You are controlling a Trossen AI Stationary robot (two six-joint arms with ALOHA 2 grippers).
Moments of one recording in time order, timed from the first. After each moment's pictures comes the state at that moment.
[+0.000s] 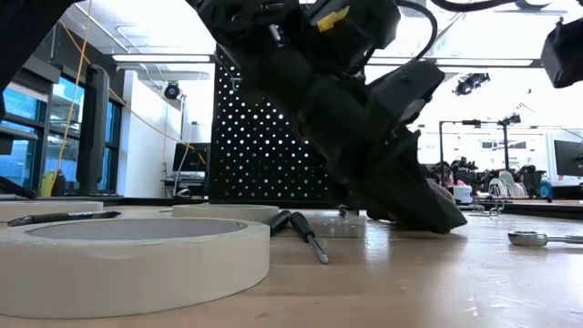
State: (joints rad) left arm -0.20 2.27 1.51 -0.01 0.07 -0.36; right arm 0.75 1.44 0.80 -0.68 0.04 1.26
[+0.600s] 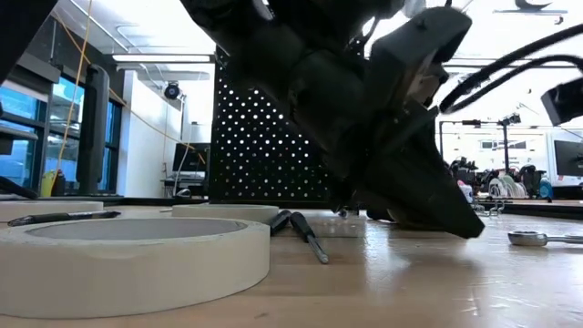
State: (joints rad) left arm -0.29 2.28 1.51 0.02 0.08 -0.47; right arm 0.74 1.57 0.80 -0.86 0.07 1.30
